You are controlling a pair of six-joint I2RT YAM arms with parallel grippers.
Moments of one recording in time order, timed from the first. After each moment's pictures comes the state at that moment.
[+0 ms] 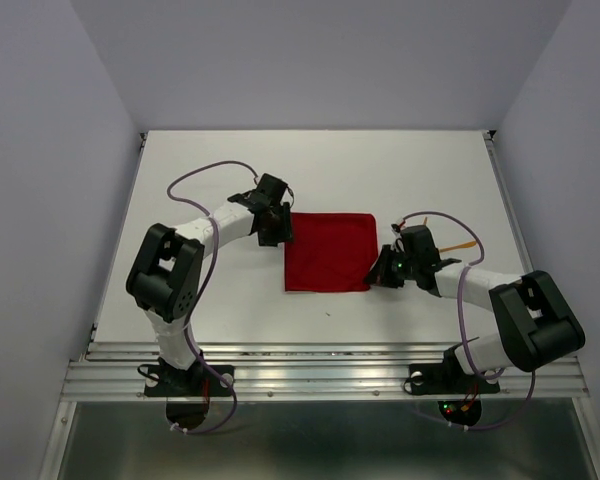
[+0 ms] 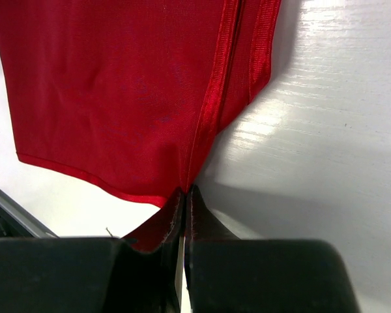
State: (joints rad) left arm -0.52 1.79 1.22 -0.48 0.01 -0.57; right arm 0.36 1.41 0.50 0.06 -0.38 0.62
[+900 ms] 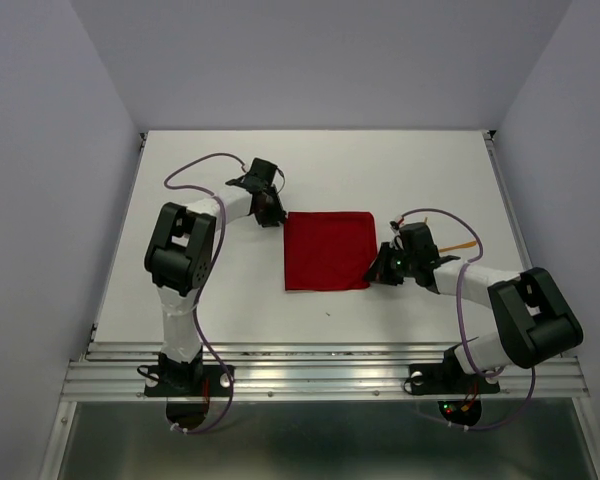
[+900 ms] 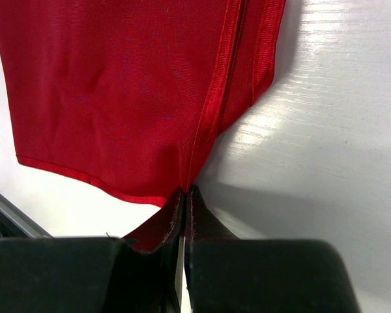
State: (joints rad) left arm -0.40 2.01 1.38 -0.39 0.04 -0.67; right arm 0.36 1.43 0.53 0.05 -0.37 0.60
